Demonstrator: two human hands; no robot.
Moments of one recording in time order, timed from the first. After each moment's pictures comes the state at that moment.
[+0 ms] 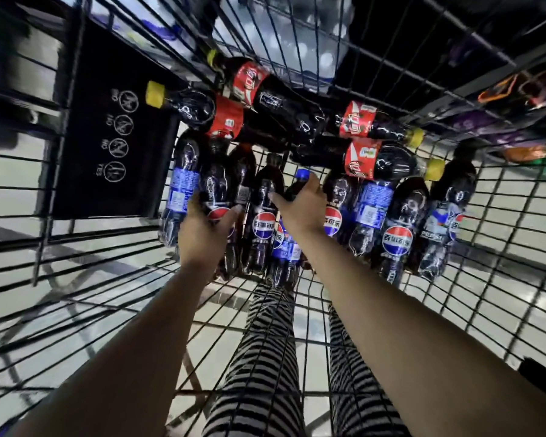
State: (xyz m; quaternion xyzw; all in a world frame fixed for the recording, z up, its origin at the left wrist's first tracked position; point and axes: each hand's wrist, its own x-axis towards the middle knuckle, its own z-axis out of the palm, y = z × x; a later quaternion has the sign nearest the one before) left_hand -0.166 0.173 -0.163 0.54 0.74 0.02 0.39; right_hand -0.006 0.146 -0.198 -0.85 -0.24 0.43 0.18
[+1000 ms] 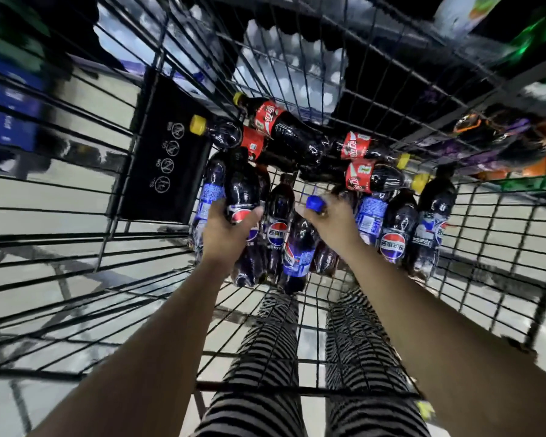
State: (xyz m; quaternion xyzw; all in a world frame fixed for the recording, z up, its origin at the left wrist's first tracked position) left_hand -0.156 0.181 -0.095 0.46 0.71 0.09 0.53; right_hand 0.030 0.125 -0.139 -0.78 -0.34 0.47 0.24
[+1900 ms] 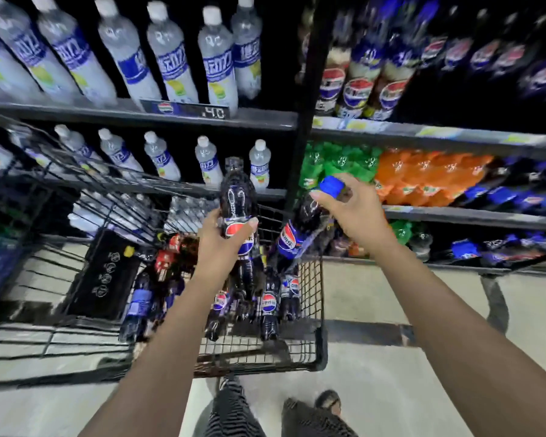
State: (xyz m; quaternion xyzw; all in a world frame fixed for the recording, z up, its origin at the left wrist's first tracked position) left_hand 0.042 0.090 0.157 0.60 0.50 0.25 0.57; right_hand 0.247 -0.010 0.215 -0.76 -0.41 0.19 0.46
